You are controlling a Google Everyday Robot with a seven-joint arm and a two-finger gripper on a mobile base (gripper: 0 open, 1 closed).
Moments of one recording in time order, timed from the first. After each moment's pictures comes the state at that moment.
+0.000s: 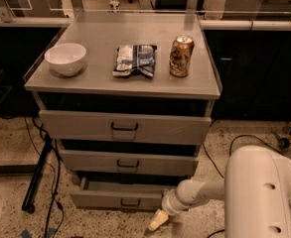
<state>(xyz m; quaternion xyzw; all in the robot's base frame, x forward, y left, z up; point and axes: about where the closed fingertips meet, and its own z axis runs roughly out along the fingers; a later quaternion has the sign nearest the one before) 0.505 -0.068 0.226 -0.50 0.83 0.19 0.18</state>
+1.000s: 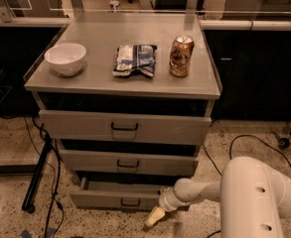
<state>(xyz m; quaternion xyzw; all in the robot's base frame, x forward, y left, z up) 0.536 -0.055 0.186 -0.51 0.81 0.20 0.20</state>
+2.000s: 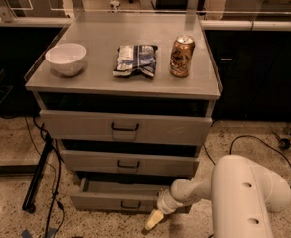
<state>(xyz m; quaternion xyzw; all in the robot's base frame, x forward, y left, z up) 0.526 -0.050 0.165 -0.52 0.81 0.21 0.17</state>
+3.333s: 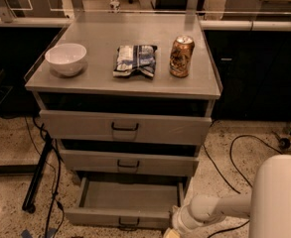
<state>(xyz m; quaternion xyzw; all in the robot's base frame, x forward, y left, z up) 0.420 -0.098 0.242 -0.50 0.83 0.21 0.15</state>
